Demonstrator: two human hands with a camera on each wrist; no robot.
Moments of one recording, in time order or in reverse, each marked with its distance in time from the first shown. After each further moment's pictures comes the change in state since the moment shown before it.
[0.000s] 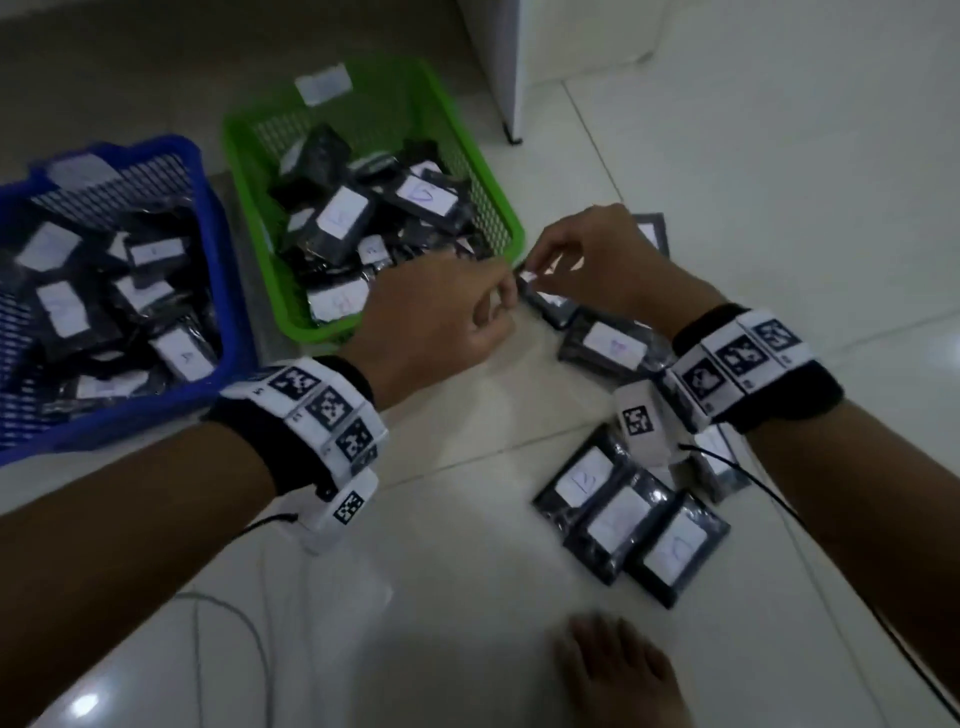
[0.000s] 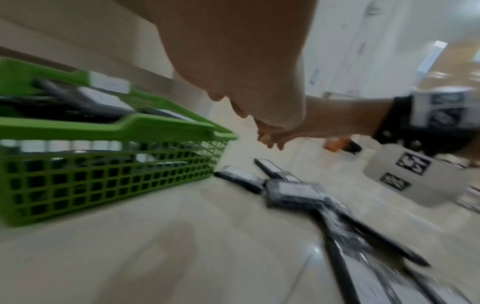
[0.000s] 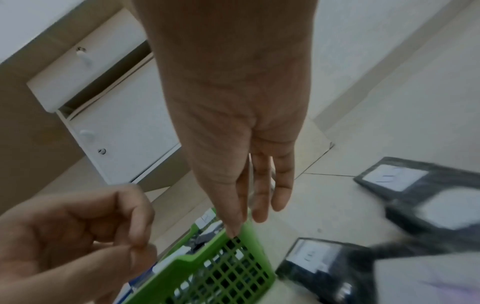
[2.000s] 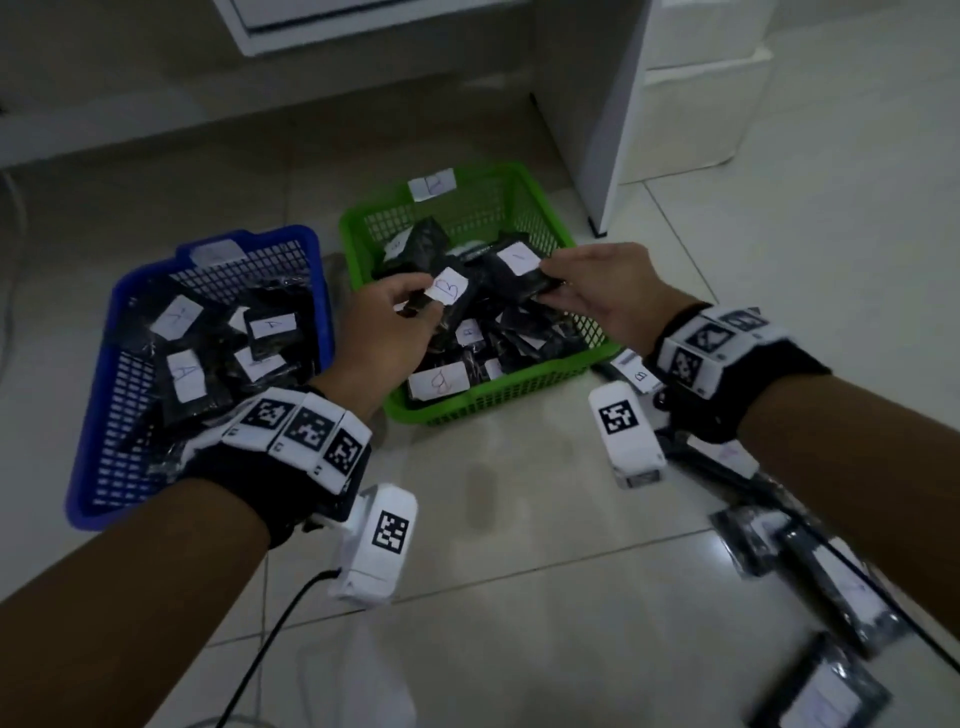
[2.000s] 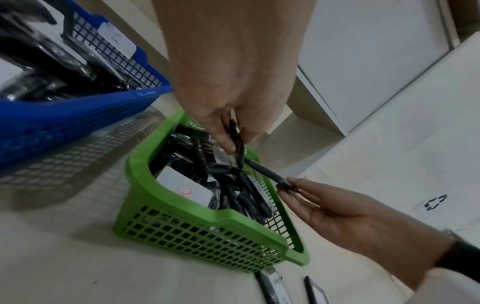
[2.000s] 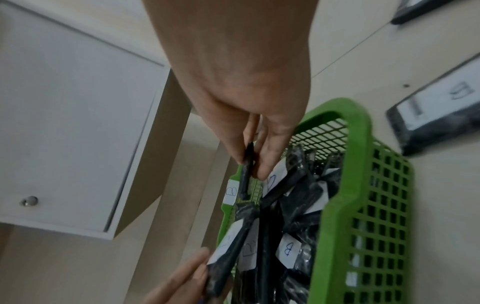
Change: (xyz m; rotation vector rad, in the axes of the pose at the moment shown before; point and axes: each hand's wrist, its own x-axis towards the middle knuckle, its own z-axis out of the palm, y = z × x) left_hand 0.005 -0.134 -0.031 -0.665 0.341 -0.689; right_hand 0.105 -0.063 0.039 1.089 0.269 0.609
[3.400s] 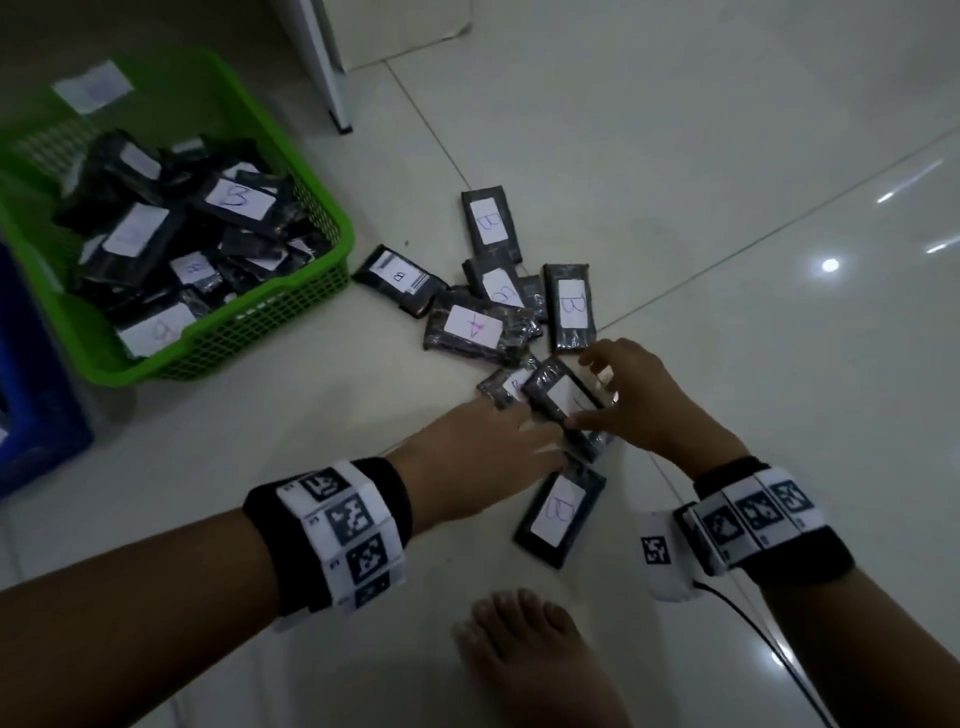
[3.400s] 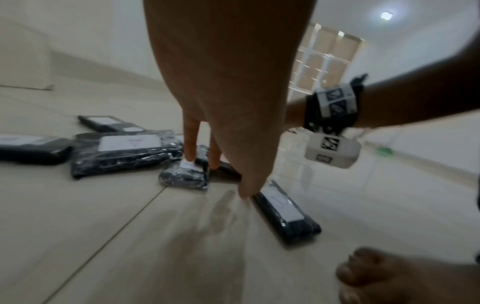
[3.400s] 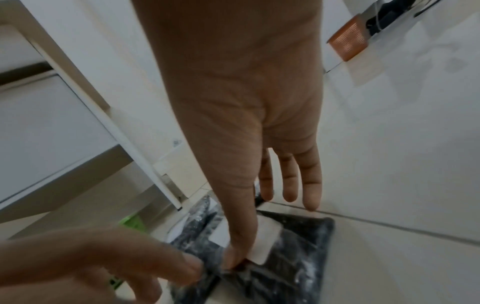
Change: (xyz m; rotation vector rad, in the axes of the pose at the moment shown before) left_hand -0.207 0.047 0.205 1.070 -1.047 1.404; right_hand -0.188 0.112 -0.283 -1.189 0.103 -0.019
